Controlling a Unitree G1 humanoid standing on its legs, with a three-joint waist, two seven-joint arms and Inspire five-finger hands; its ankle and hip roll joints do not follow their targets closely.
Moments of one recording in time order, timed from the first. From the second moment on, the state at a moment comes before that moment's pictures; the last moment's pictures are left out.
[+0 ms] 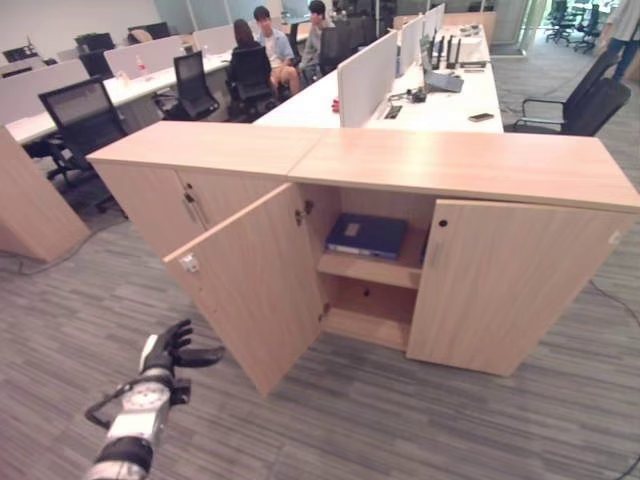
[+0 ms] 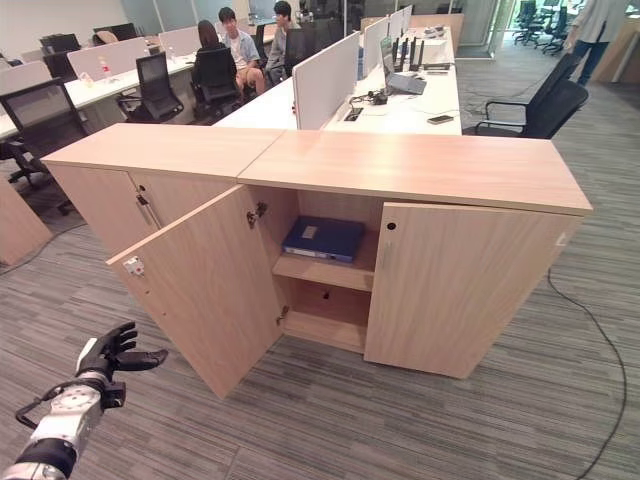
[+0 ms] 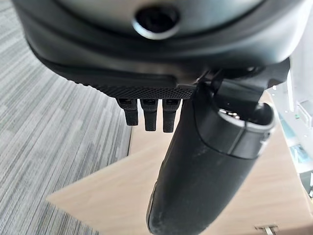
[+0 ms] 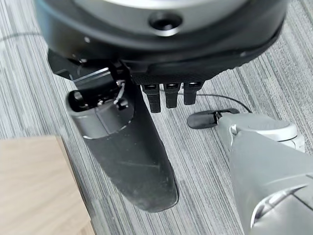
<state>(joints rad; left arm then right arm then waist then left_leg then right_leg) -0.25 0.63 -0.02 0.90 -0.30 0.00 0.06 0.07 -0.40 -0.15 1.37 0.59 0.09 0.13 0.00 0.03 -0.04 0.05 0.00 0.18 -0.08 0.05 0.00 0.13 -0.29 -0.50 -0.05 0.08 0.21</state>
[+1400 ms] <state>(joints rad) -0.68 0.69 -0.31 1.04 -0.38 0.01 0.12 0.11 -0.37 -0.15 1.34 0.63 0.09 0.16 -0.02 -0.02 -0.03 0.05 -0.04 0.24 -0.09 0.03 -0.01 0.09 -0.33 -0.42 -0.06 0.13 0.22</state>
